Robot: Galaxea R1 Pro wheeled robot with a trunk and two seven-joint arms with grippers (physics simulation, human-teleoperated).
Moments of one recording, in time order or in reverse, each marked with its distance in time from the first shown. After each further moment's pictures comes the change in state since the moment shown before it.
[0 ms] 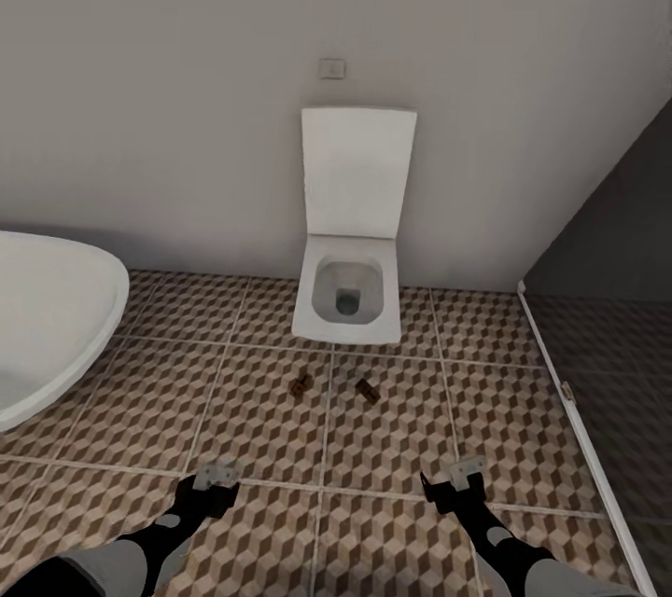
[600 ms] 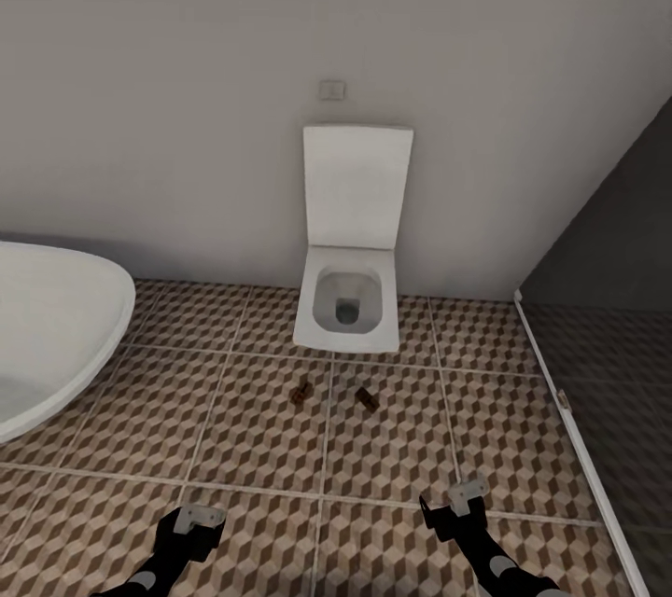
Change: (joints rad) left arm 0.121 0.029 0.000 0.002 0.001 -0.154 0.006; right arm 0.063 0.010 0.000 0.000 -0.002 -0.015 0.000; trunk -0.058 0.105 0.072
